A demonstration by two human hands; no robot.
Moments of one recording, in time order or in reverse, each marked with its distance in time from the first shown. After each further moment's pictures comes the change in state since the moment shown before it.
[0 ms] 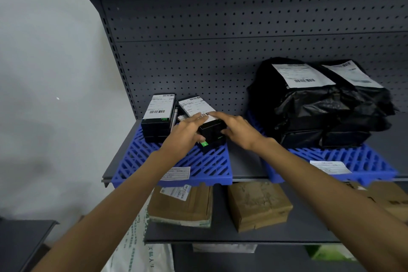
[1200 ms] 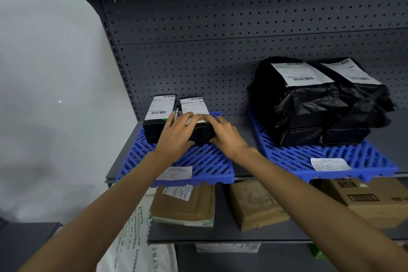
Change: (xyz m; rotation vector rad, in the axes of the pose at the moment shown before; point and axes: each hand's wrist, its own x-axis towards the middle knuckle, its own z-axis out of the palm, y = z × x) left_hand -0.010 -0.024 0.004 0.512 0.172 0.134; right_hand -0.005 -0.040 0.032 -0.029 0.108 0.098
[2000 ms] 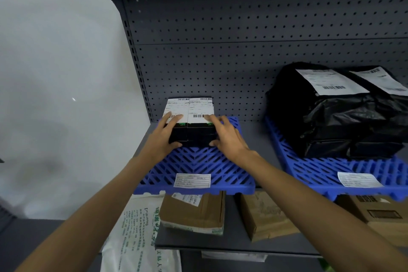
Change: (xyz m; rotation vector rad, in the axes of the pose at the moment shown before) left_hand -0.025 -0.087 0.006 -0.457 -0.113 -0.294; right_hand 0.039 -0.025 0.027 0.045 -0.020 0.034
